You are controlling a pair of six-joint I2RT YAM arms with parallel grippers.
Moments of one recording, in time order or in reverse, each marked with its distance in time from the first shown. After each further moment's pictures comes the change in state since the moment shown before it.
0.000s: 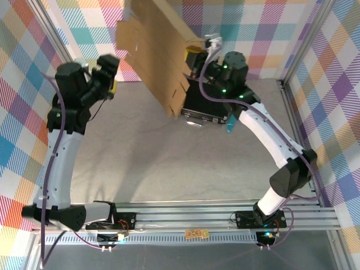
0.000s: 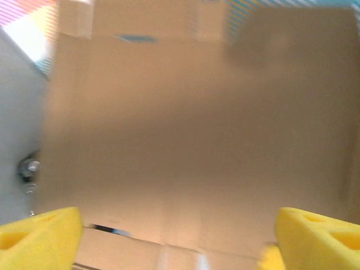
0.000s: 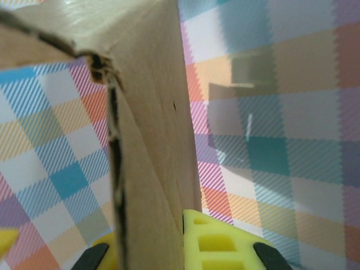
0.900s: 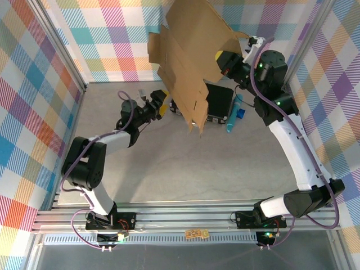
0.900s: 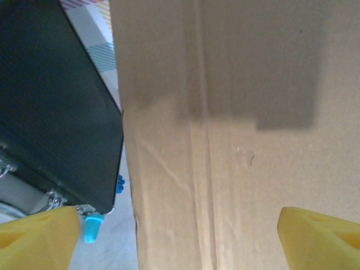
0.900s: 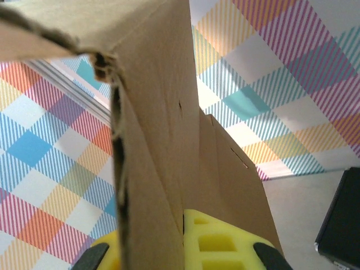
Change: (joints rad) left arm -0.211 0.511 -0.622 1.370 0.256 -0.163; right arm -0.151 -0.210 -0.002 -0.336 -0.053 0.492
